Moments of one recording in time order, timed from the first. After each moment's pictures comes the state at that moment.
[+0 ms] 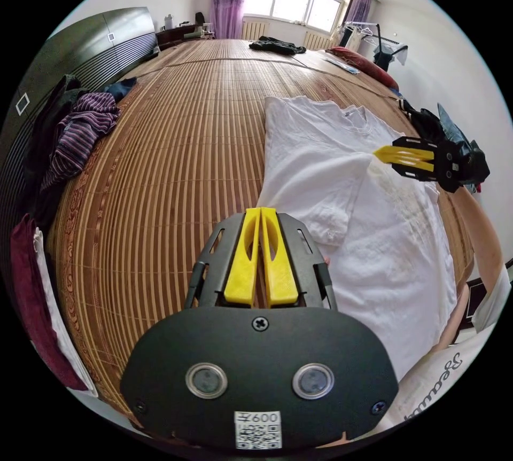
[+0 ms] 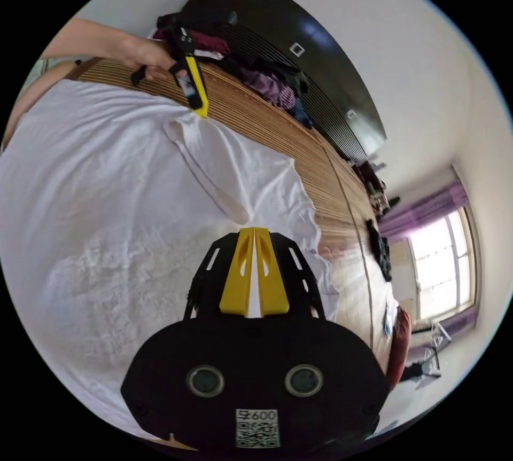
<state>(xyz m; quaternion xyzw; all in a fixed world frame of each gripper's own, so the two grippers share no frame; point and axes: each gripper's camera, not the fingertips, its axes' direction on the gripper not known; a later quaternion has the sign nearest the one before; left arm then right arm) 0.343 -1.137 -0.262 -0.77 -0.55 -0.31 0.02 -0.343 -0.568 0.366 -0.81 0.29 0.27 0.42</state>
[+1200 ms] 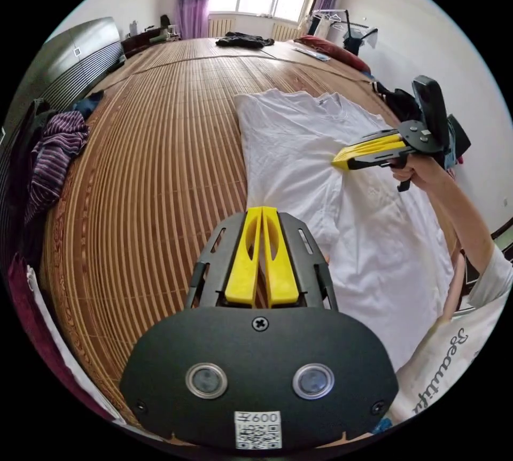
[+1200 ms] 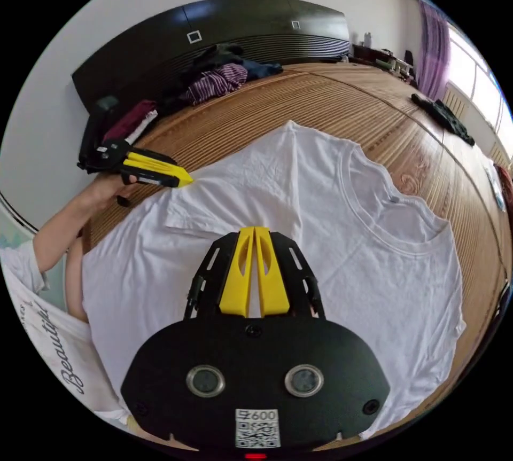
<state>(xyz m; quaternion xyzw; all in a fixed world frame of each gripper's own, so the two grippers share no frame) 0.335 -1.071 -0.172 -0.80 -0.50 -0.34 0.05 -0.201 -0.479 0.370 -0.57 0.39 0.64 0.34</state>
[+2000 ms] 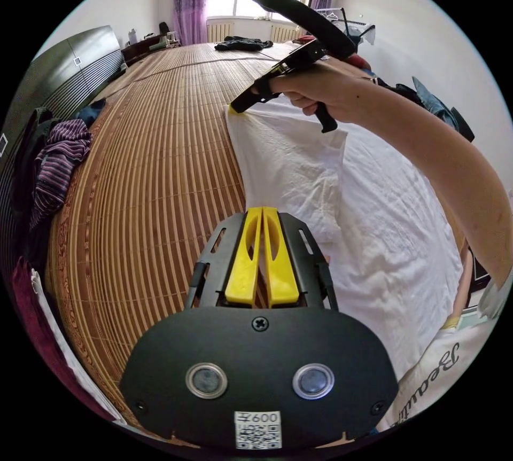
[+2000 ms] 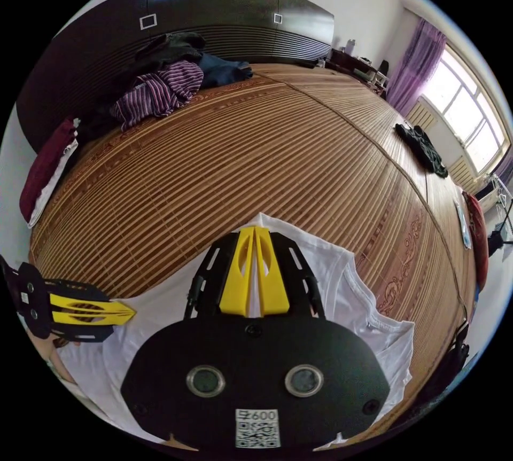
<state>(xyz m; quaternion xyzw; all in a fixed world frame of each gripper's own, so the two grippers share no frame) 0.380 -1.076 -0.208 -0.80 -0.49 -0.33 0.06 -0.187 -0.249 0.448 -0.69 0.42 0.54 0.25</state>
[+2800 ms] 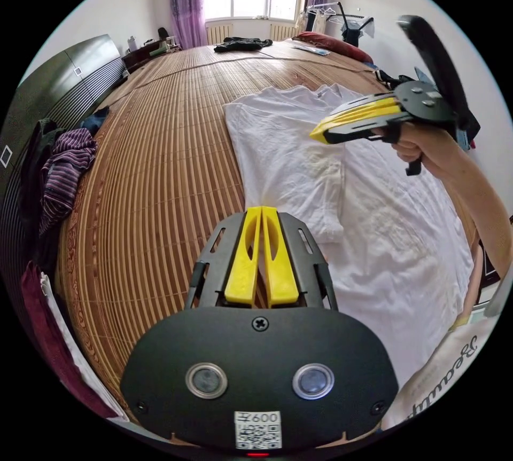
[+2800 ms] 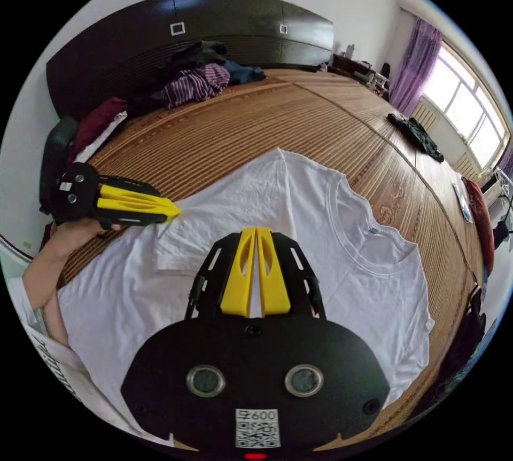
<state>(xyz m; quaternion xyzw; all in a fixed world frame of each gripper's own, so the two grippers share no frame) 0.467 -1.082 -0.245 -0.82 -0.48 -0.30 0.05 -0.388 -0.432 0.599 -0.67 0.42 0.53 0.30</state>
